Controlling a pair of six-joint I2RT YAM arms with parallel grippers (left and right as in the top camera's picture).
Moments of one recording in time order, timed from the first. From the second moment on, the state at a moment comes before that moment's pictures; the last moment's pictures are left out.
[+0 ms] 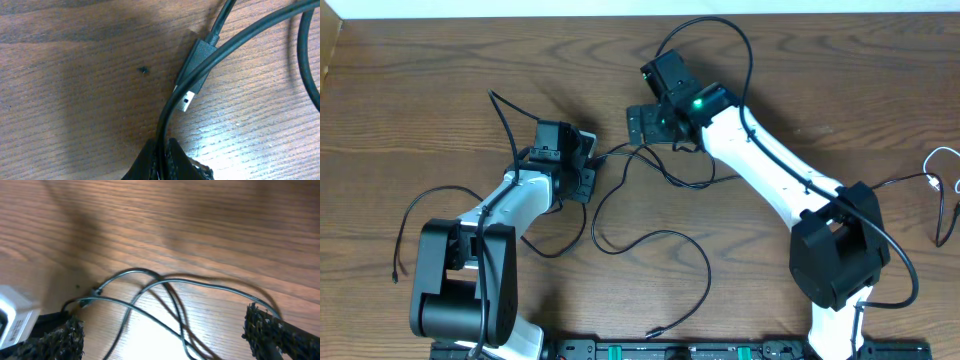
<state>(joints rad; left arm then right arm) -0.13 1.72 0.86 -0.33 0.13 0.15 0.60 2.03 1.71 -0.75 -0.02 0.47</state>
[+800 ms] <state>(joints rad) -0.13 1.72 0.86 -0.33 0.13 0.14 0.63 2.34 1.91 -0.93 -0.02 0.44</state>
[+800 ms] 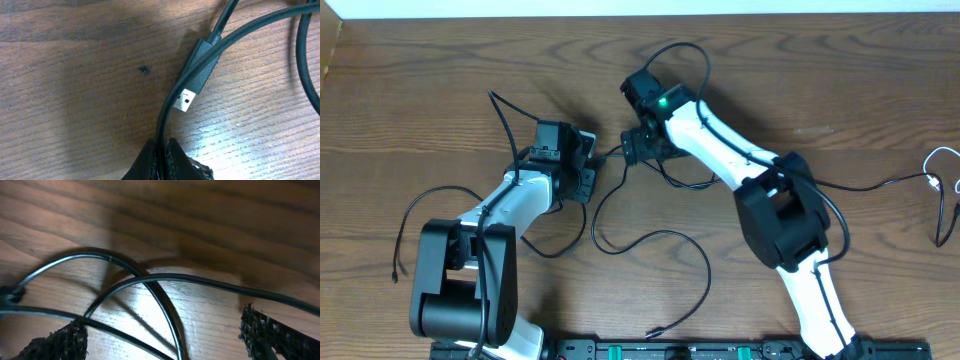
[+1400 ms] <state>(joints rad) -0.13 1.72 0.86 -0.33 0.13 0.14 0.66 2.37 1.93 -0.98 0.06 0.47</state>
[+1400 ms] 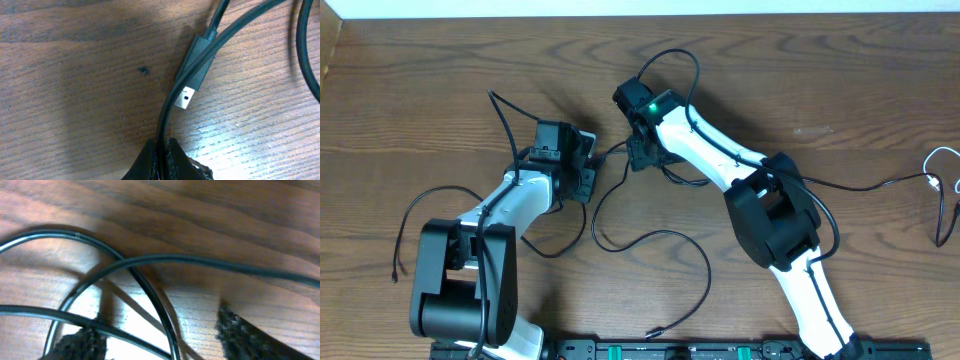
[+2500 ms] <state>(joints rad) -0.13 1.72 0.86 -0.33 0.15 0.14 0.59 2.19 1.93 -1.21 -0.07 0.35</state>
